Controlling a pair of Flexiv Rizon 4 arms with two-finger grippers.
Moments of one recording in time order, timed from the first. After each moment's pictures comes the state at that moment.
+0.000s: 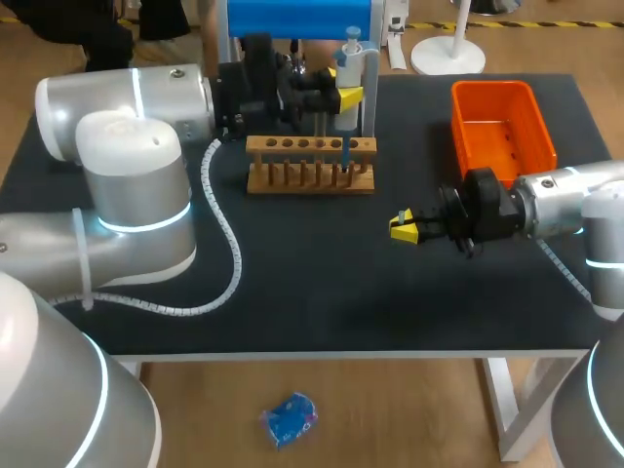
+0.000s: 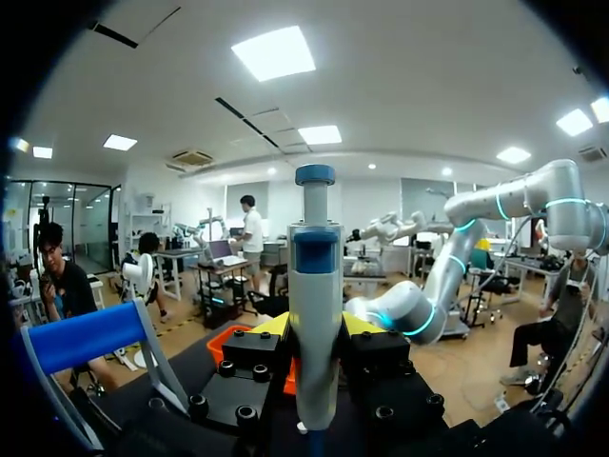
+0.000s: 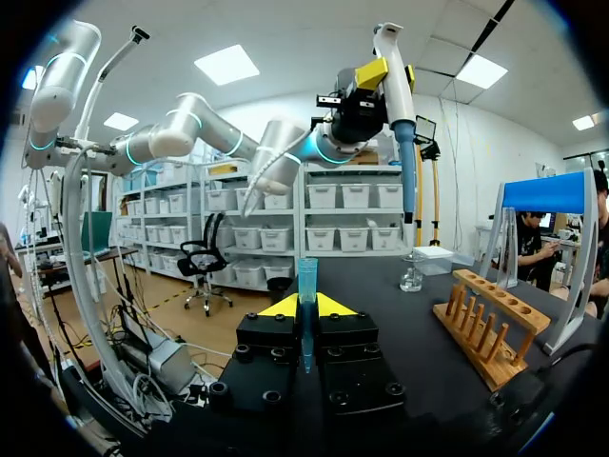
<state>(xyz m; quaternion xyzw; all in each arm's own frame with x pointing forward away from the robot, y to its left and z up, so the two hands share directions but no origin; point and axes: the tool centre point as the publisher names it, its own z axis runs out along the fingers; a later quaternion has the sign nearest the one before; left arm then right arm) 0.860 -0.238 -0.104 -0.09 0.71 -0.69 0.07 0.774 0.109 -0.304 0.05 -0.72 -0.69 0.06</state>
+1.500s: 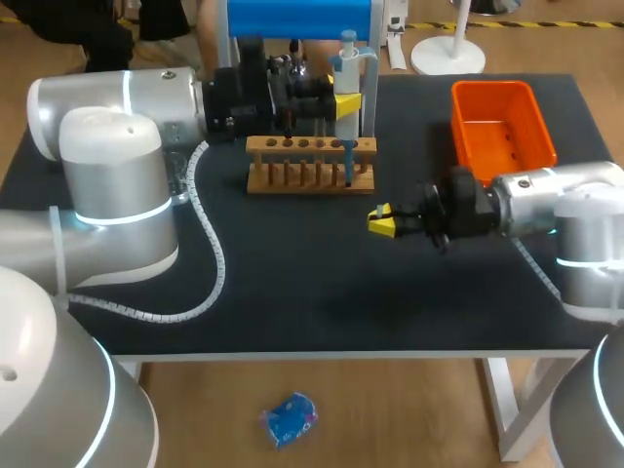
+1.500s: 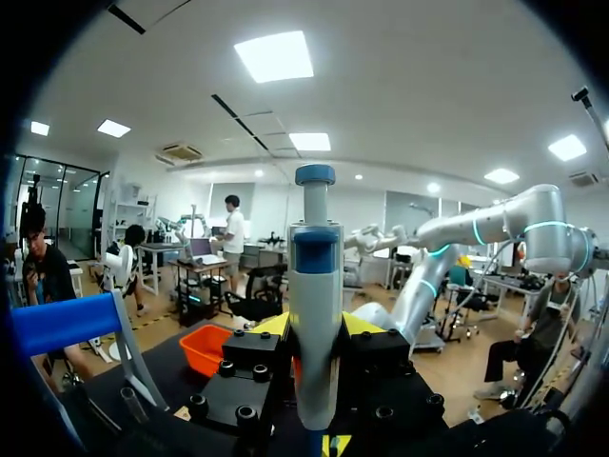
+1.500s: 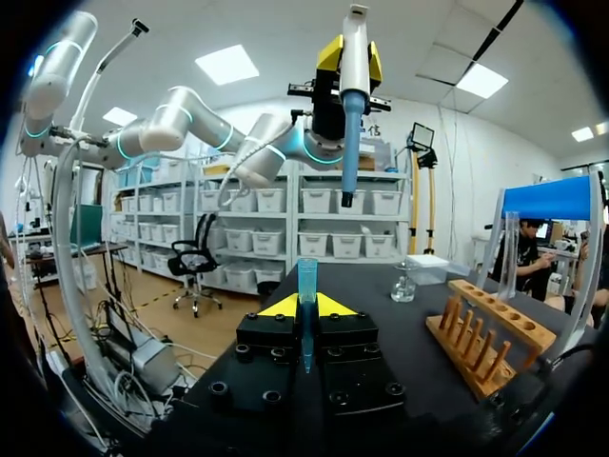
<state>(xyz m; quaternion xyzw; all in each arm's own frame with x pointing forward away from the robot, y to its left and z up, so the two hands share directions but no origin) 0.829 -0.237 -0.093 -0.08 0.70 -0.71 0.02 0.794 0.145 -0.310 0.05 -0.71 -0.70 0.04</state>
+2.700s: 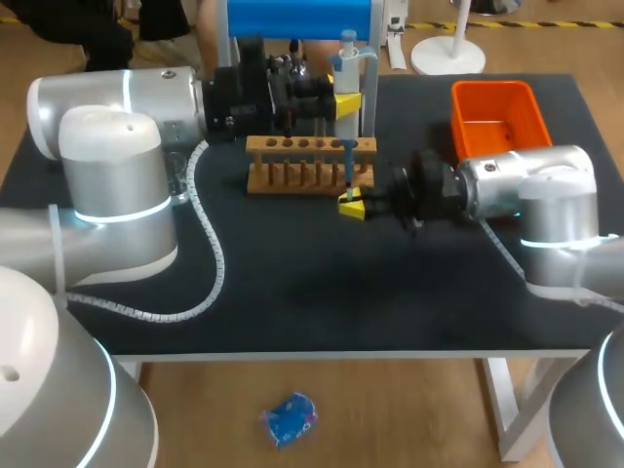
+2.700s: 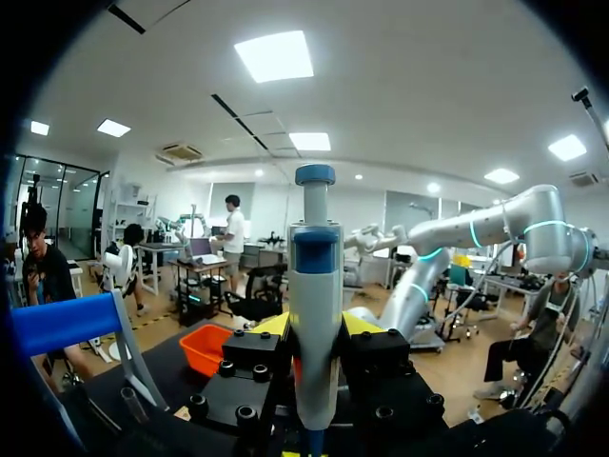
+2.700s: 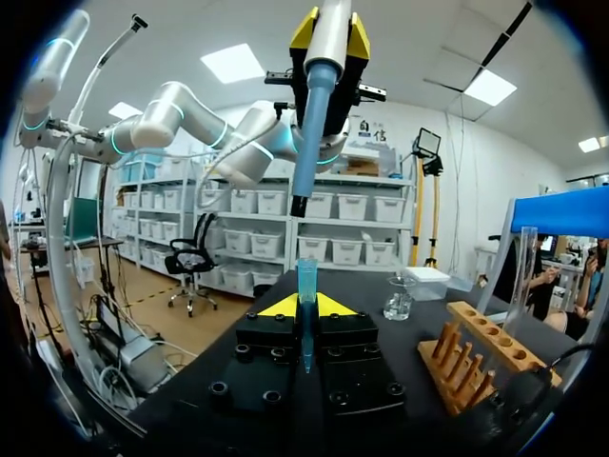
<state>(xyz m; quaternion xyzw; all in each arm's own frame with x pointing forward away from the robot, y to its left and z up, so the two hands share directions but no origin) 0.830 -0.237 -0.093 -0.08 0.70 -0.71 0.01 0.824 0.187 -0.300 0.07 -0.71 -0.70 0.03</state>
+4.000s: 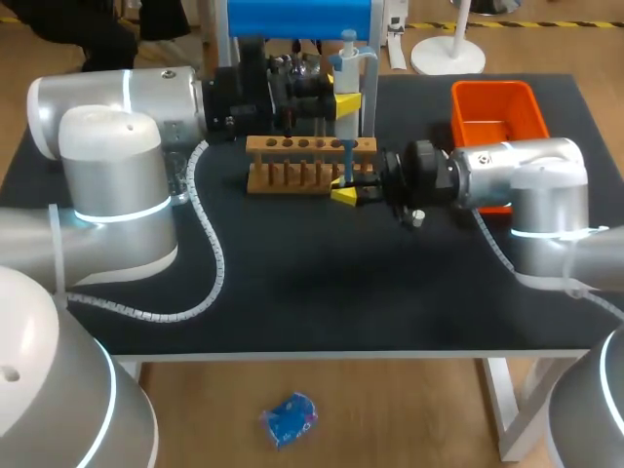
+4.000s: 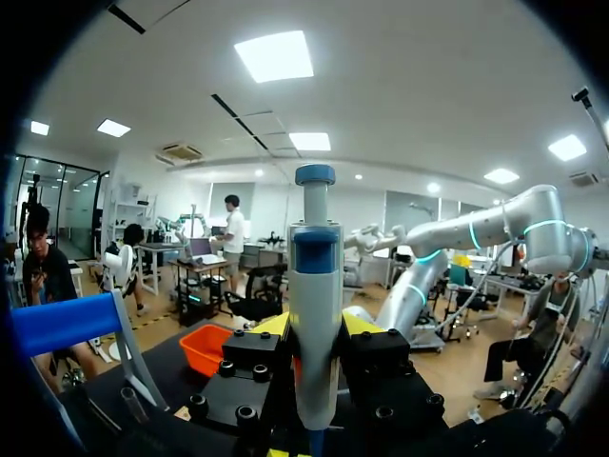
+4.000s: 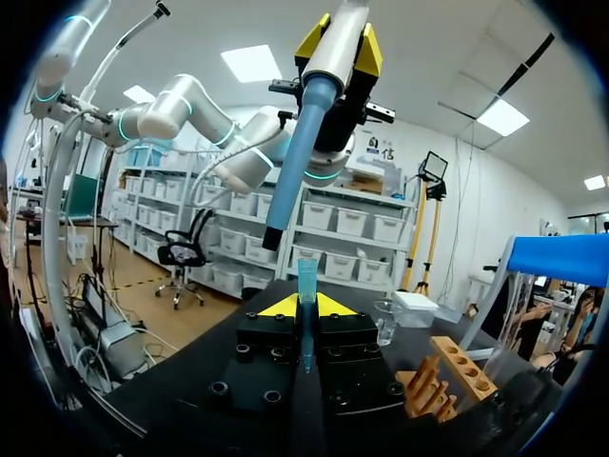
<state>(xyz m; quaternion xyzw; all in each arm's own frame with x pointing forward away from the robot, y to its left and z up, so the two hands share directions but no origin) 0.830 -0.237 -0.093 -0.08 0.70 -0.71 0.01 0.837 0.197 -0.282 0.11 -0.69 -0.72 -0.02</state>
